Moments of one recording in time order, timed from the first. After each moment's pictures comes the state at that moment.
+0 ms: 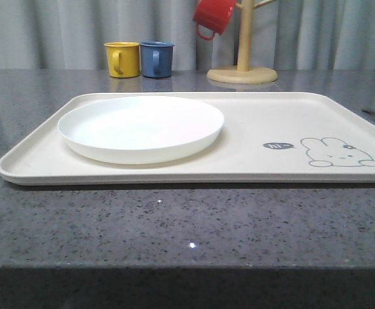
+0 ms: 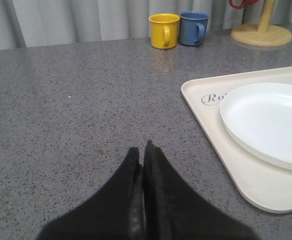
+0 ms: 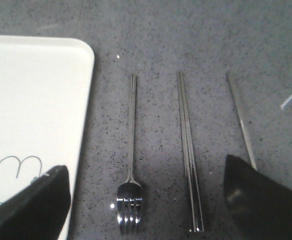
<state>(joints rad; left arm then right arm) -0.13 0.29 -0.40 -0.13 0.42 0.15 -0.05 1.00 -0.90 0.07 0.69 -0.05</state>
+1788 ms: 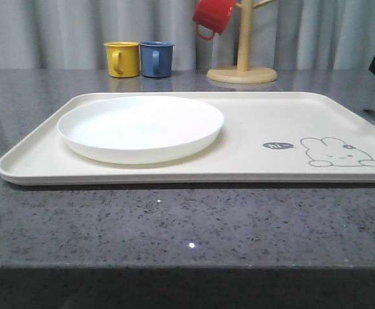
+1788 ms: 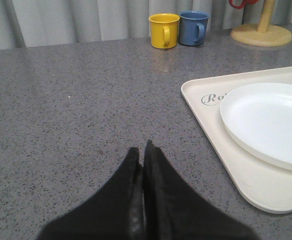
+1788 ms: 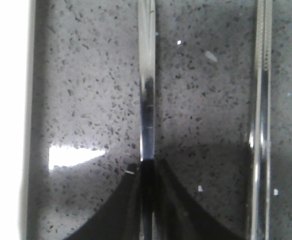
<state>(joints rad) -0.13 0.29 -0.40 -0.13 0.41 0.15 -0.02 1.60 -1.15 0.07 0.80 -0.05</state>
